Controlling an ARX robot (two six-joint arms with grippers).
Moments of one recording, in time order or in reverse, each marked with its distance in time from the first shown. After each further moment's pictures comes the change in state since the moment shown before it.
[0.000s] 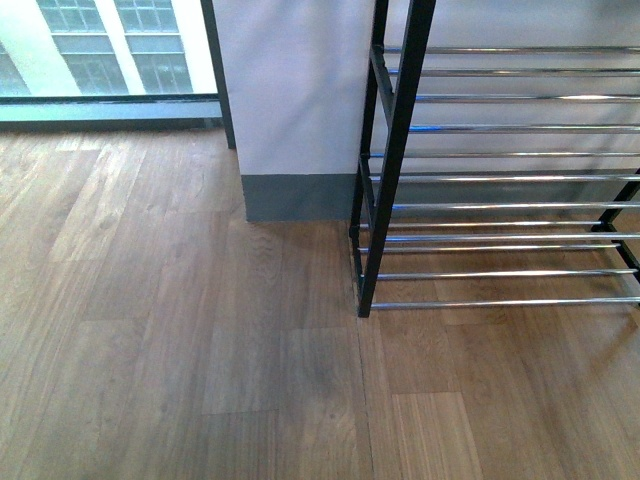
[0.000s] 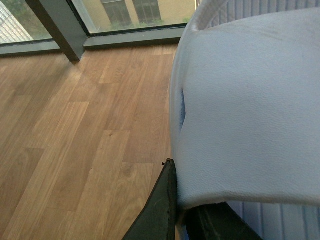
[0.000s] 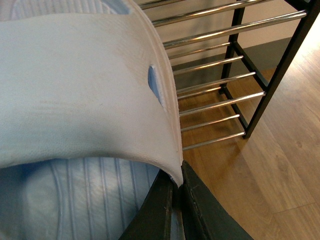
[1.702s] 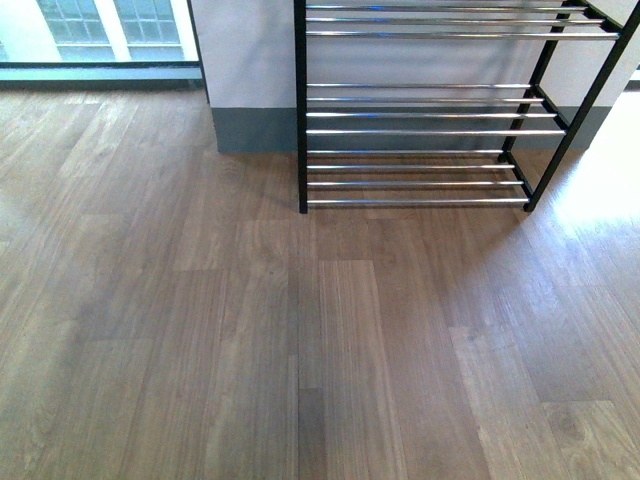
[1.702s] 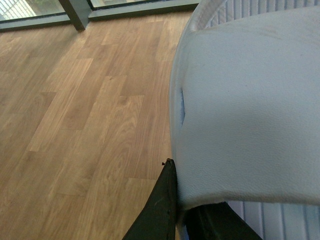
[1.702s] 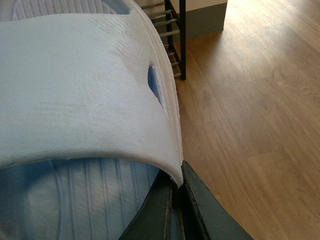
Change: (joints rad) left arm 0.002 -0.002 -0.001 0.000 0.000 0.000; right arm 0.000 -0.001 0.000 0.000 0.003 0.000
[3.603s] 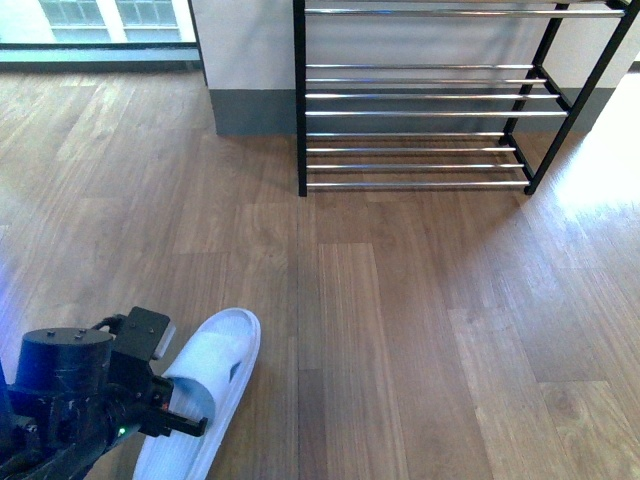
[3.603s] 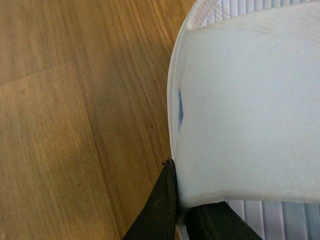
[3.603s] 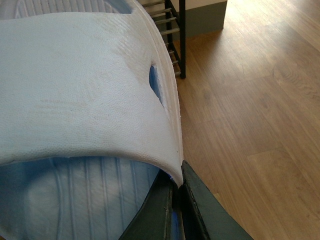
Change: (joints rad) left arm -0.410 2.426 0.502 1.504 0.042 -0.089; right arm 0.000 0.000 0.000 0.000 0.000 0.000
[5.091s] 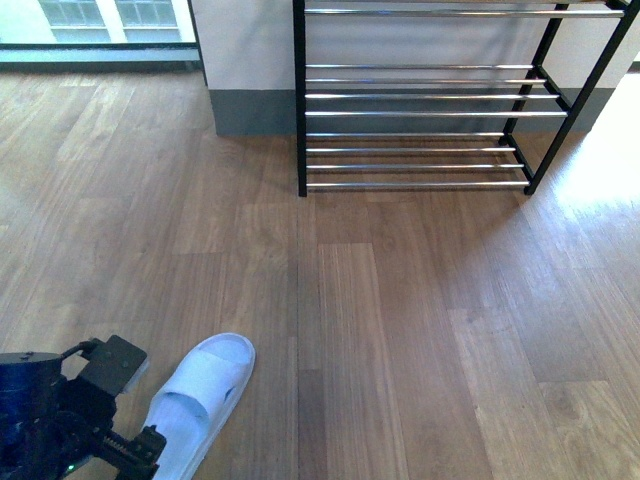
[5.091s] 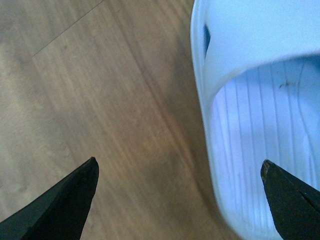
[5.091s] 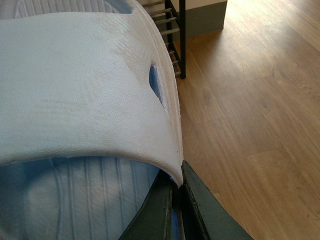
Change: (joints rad) left arm 0.113 0.055 -0.010 -0.043 -0.014 0.301; right arm 0.000 0.000 0.000 0.000 0.000 0.000
